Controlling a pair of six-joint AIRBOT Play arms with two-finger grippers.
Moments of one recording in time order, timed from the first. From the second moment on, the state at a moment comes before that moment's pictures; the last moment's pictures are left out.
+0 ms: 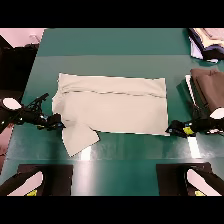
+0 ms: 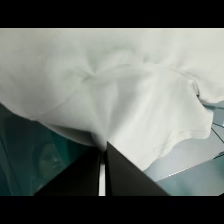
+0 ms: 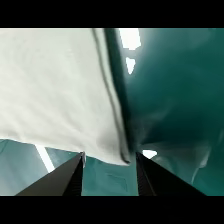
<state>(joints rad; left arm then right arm) 0.16 -1.09 0.68 1.01 -1.26 -1.36 -0.27 -1.01 0.54 -1.11 1.22 1.41</state>
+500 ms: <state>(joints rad) 0.16 -1.05 0.68 1.02 -1.32 -1.33 -0.25 -1.00 0.56 -1.14 1.29 1.38</state>
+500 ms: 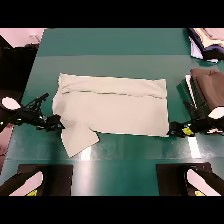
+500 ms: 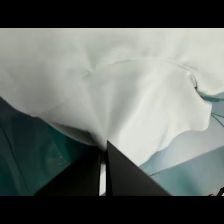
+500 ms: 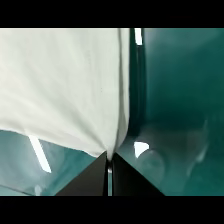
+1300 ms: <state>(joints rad) 0.16 -0.71 0.73 0.93 -1.43 -1.39 -0.25 -0.84 0.90 -1.37 1.51 1.40</state>
